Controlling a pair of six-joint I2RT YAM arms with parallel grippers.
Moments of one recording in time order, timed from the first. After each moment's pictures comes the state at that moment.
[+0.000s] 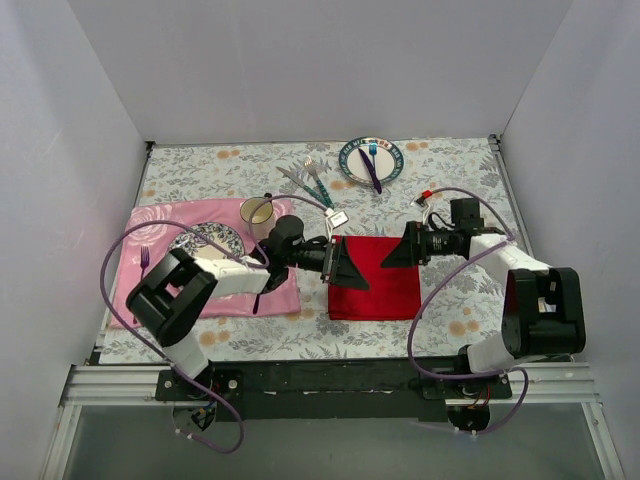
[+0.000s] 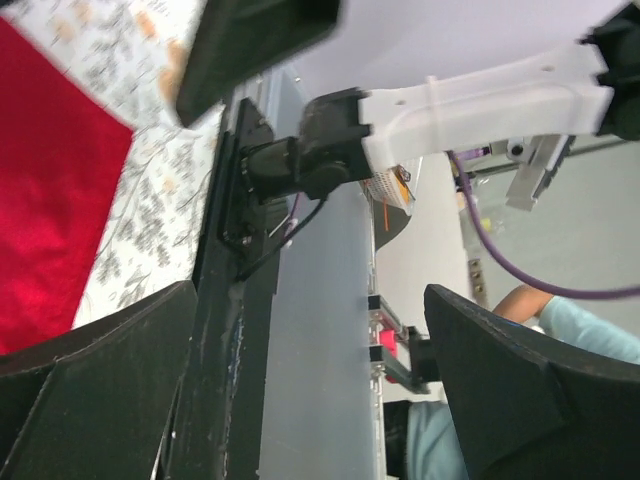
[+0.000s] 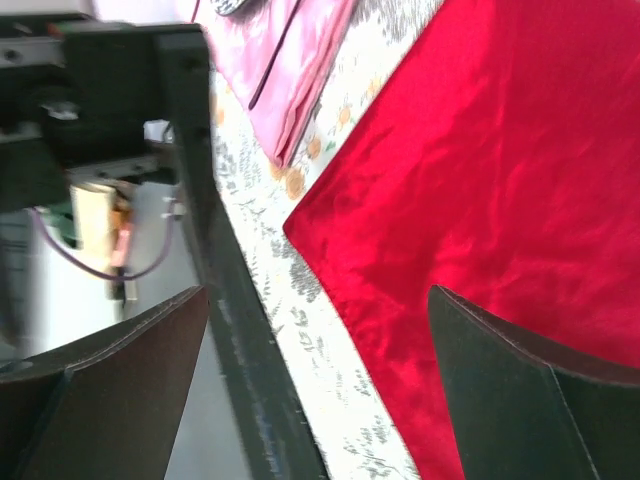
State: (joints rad) left arm -0.73 1.64 0.77 0.74 1.00 -1.00; right arm 0.08 1.46 0.80 -0.34 -1.16 0.00
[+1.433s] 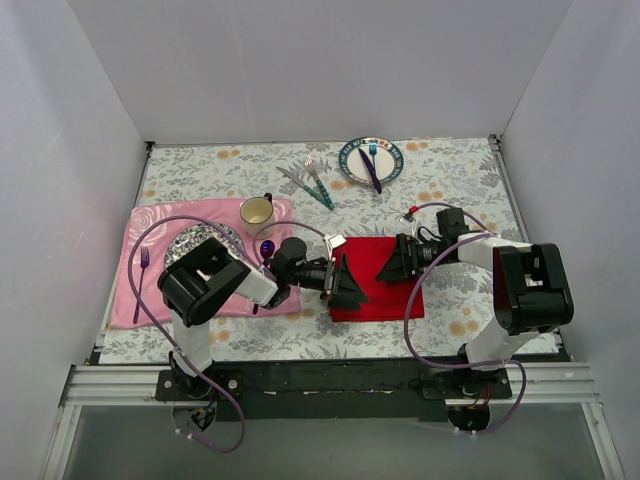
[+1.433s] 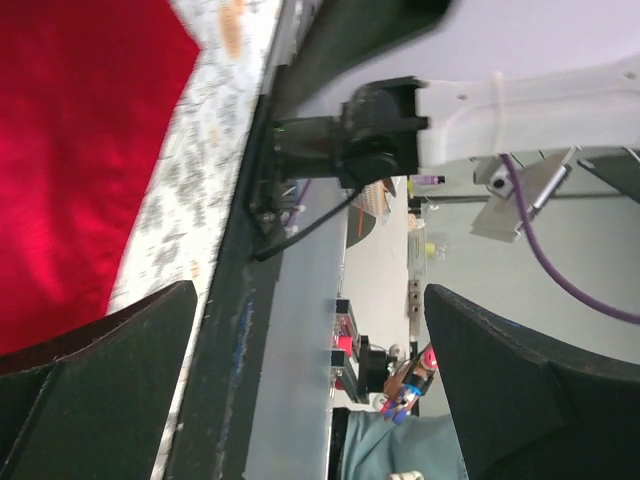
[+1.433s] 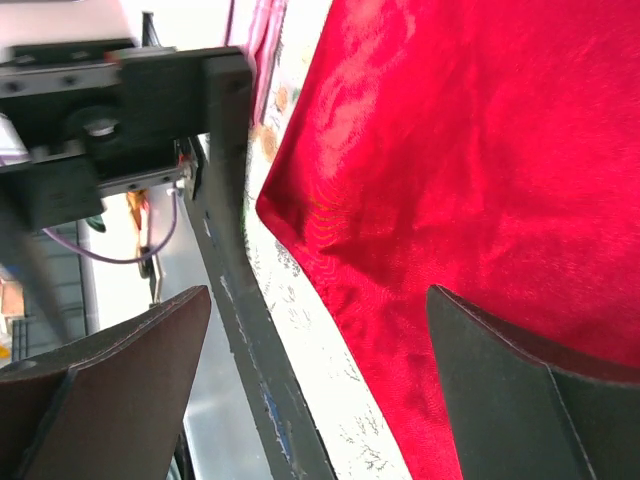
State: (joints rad) left arm -0.76 1.86 0.66 1.04 0.96 -1.22; right arm 0.11 1.63 0.76 -0.36 -1.14 -0.02
